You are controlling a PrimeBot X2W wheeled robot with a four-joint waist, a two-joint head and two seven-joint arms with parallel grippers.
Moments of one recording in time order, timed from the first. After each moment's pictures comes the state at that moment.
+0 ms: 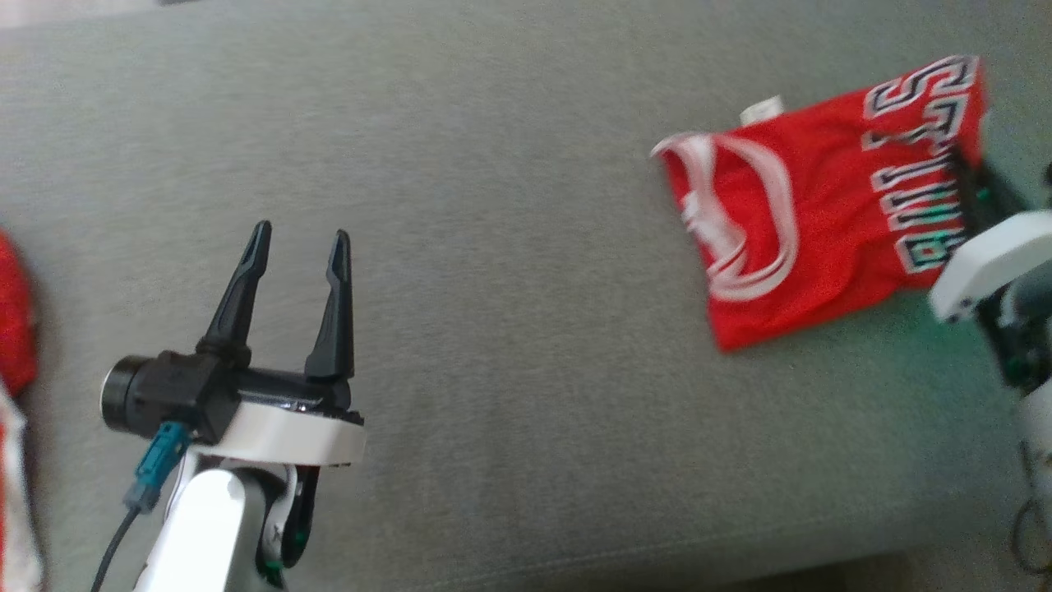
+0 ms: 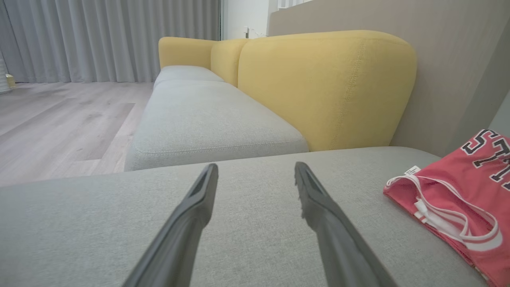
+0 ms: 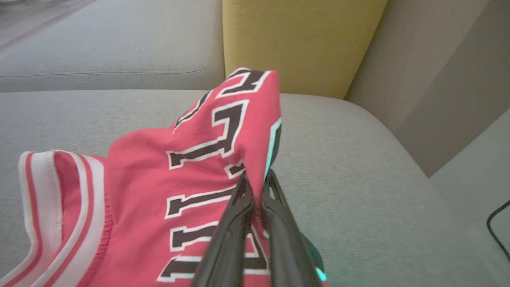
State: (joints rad) left arm -0.13 0.16 -0.26 -0.03 -0.20 0.06 -0.26; right arm -0.50 -0.34 0.07 0.52 0.26 0.12 0.10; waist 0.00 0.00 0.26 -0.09
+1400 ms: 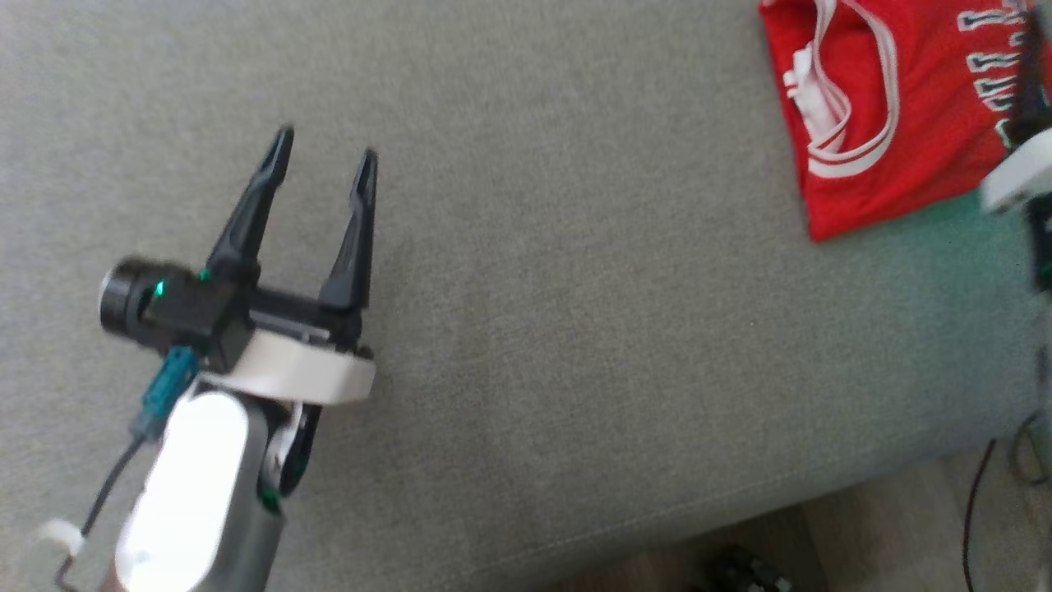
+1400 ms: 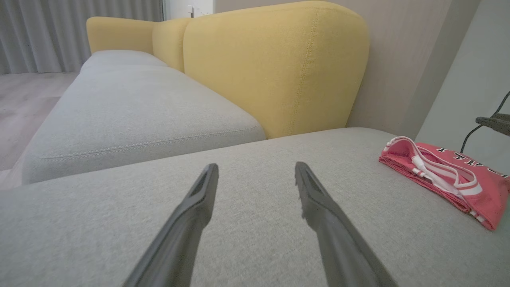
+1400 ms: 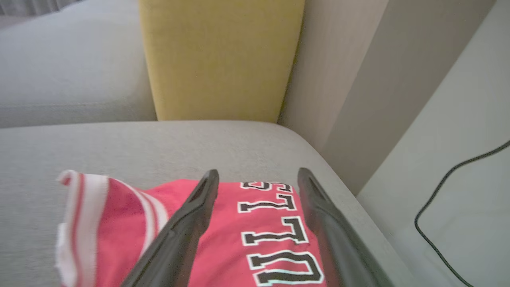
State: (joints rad) left arm -0.31 0.19 -0.31 0.01 -0.17 0.01 -0.25; right arm -0.74 -0.31 -0.07 0.70 0.15 0.12 -0.10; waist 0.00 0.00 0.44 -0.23
